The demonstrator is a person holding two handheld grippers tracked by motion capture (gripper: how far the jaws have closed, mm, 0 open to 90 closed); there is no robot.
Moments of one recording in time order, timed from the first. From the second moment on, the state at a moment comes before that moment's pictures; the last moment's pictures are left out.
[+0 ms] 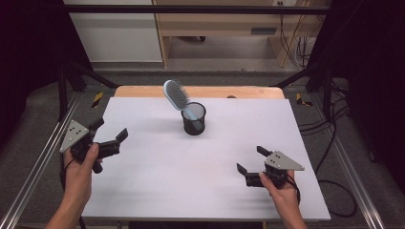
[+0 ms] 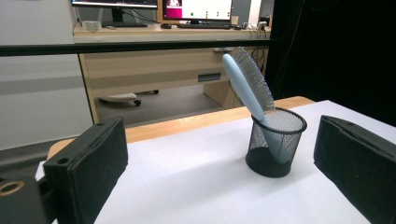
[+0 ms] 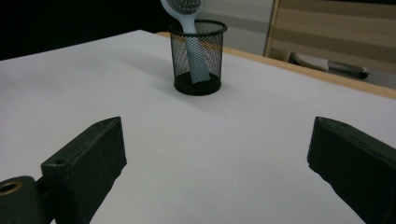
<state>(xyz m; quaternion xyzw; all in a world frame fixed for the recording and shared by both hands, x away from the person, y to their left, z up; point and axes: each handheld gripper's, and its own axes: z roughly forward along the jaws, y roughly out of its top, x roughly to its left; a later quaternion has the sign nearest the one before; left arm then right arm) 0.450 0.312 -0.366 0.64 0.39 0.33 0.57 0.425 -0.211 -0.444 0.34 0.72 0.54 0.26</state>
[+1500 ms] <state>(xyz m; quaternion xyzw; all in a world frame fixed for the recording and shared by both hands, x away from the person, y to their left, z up) 0.415 0.337 -0.445 0.63 0.41 0.30 0.59 0.419 -0.292 -0.450 0.38 0.67 0.56 0.32</state>
